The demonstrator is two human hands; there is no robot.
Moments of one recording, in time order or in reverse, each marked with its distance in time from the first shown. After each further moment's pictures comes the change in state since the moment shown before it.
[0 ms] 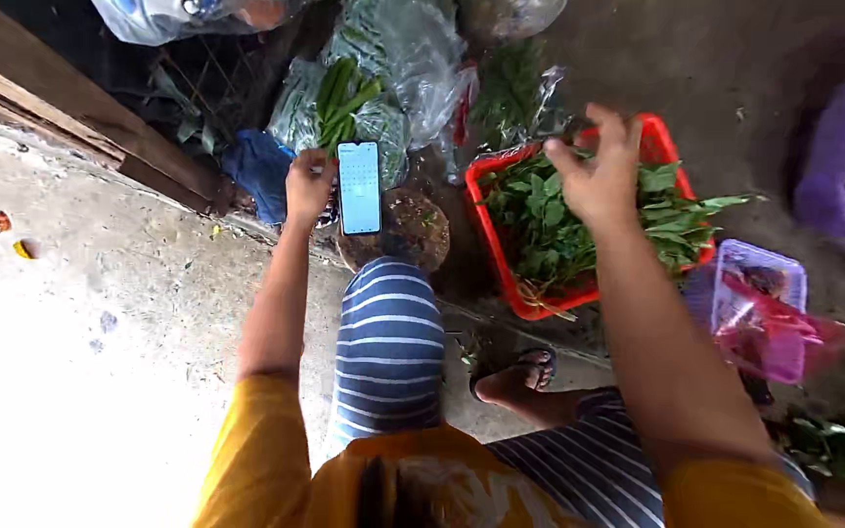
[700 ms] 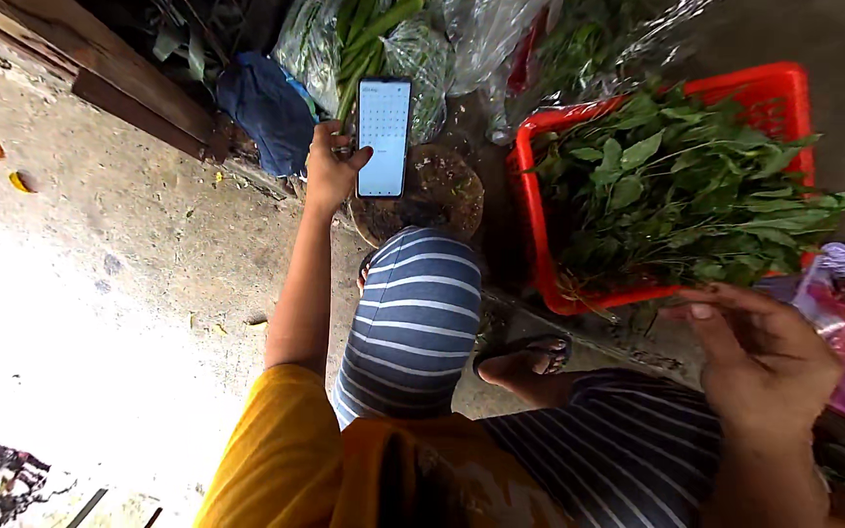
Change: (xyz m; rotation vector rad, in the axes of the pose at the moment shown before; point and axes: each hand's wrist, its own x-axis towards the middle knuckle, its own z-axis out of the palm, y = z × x) left_hand -0.030 -0.026 0.030 -0.148 0.036 -0.116; right_hand -0.173 0.096 -0.065 0.291 -0.061 -0.148
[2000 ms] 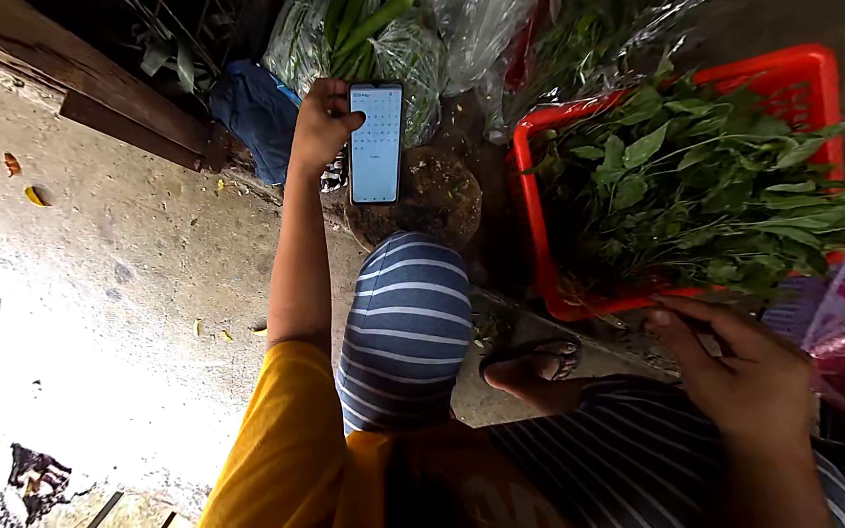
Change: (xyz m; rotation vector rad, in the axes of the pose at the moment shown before) left_hand 0.052 0.035 -0.009 0.148 -0.103 0.076; right_hand -0.002 0.004 0.005 -0.356 -0.095 -0.029
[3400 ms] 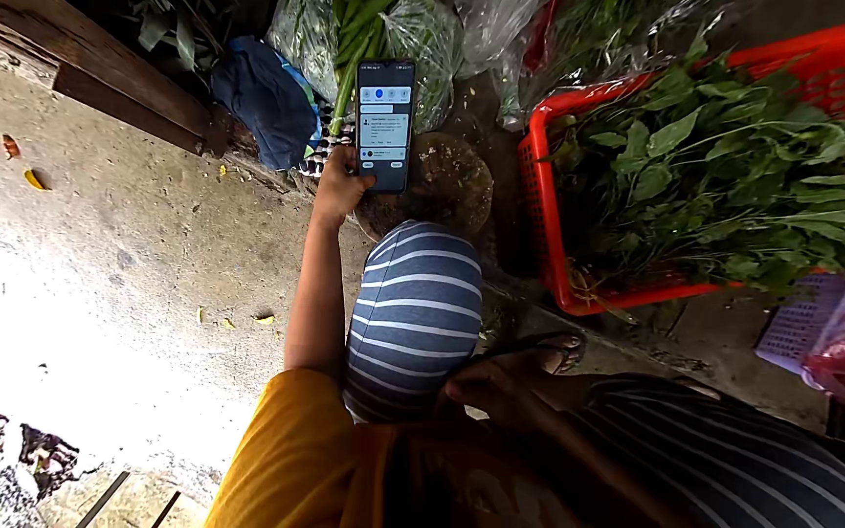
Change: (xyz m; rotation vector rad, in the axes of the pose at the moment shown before) left_hand -0.066 -0.044 0.037 -0.167 -0.055 -0.224; right_hand -0.027 -0.134 0.109 1.130 -0.902 0.233
